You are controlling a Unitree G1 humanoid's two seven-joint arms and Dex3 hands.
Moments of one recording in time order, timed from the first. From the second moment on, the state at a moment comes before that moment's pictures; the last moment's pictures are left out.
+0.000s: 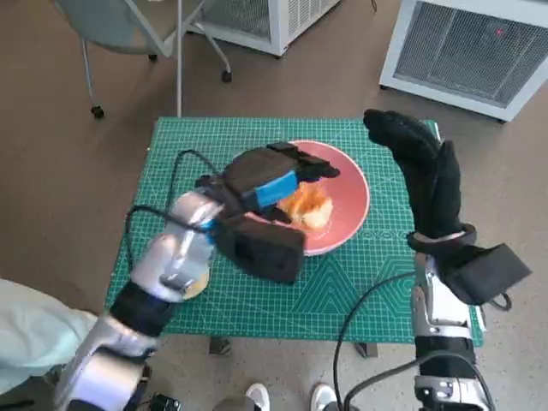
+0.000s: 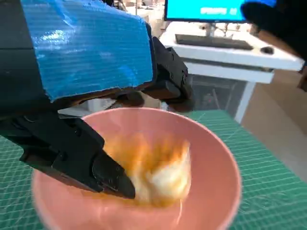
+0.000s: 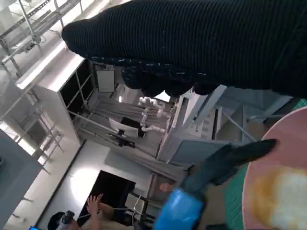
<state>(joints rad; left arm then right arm) -0.73 0.41 -0.35 0.13 0.57 -0.05 -0.43 -0.57 -0.13 -0.11 0.44 0.19 -0.59 0.34</state>
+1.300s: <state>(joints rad) -0.34 0.87 0.08 -0.17 0.12 -0.01 -0.79 -0.60 -0.10 -0.10 0.51 0.19 -0.61 0.34</state>
